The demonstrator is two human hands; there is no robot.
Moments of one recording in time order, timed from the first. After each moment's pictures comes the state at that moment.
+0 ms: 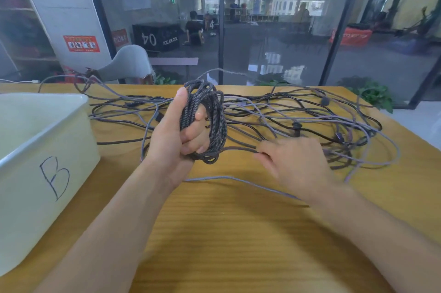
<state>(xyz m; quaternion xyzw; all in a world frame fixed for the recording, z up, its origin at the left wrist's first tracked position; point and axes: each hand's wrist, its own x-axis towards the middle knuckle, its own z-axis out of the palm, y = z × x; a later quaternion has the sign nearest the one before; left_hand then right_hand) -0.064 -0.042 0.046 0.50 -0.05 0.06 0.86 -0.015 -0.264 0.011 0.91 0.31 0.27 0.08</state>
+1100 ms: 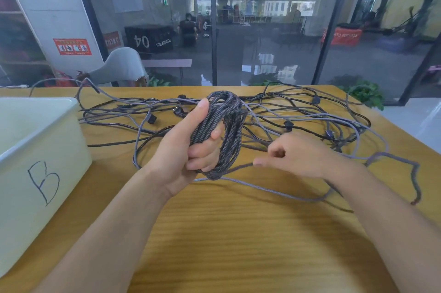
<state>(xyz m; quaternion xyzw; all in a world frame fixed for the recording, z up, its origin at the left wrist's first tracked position) -0.075 -0.055 0.048 0.59 -0.13 -0.06 0.79 0.016 -0.301 0.025 0.95 0.28 0.02 -0.09</state>
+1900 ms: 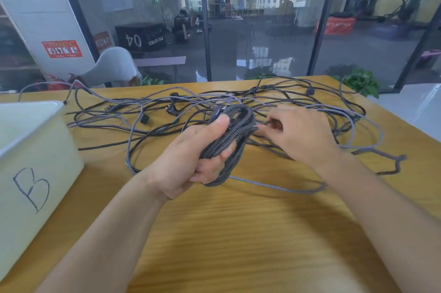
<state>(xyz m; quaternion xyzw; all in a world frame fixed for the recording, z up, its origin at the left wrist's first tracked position) -0.076 -0.064 0.043 0.69 -0.20 -0.13 0.69 0.016 -0.296 0.026 0.94 0.21 0.26 -0.11</state>
